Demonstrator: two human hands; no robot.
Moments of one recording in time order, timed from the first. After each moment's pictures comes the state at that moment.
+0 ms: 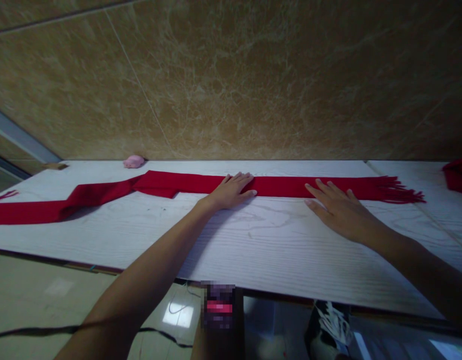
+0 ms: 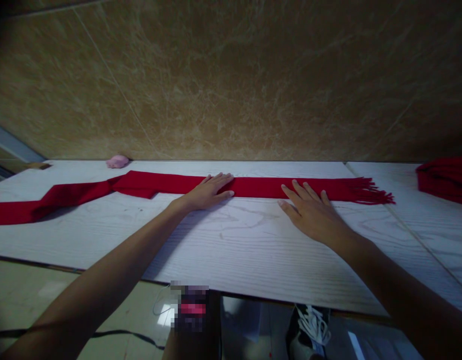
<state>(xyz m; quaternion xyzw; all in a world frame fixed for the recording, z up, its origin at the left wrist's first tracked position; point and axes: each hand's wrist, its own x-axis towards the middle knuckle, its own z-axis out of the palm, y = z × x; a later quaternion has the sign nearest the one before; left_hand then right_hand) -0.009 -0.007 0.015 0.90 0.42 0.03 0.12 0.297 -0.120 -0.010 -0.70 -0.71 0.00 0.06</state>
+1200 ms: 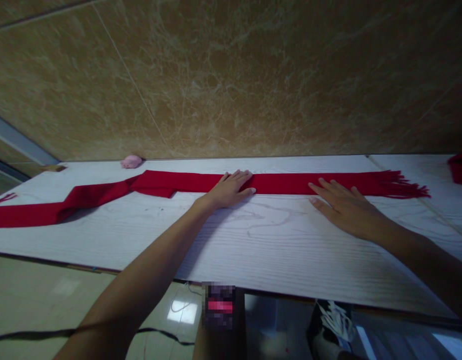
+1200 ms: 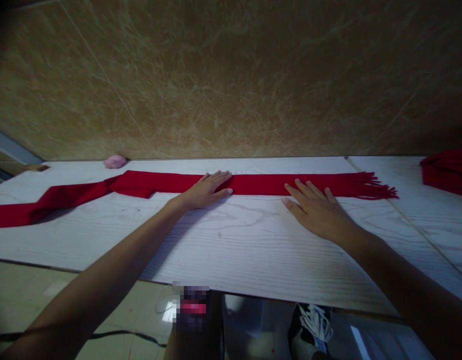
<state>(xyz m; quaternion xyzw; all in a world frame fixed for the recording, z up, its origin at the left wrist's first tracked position) -0.009 -0.007 0.015 0.90 0.42 0.02 0.12 0.308 -0.120 -0.015 -0.71 -0.70 0.03 0.03</state>
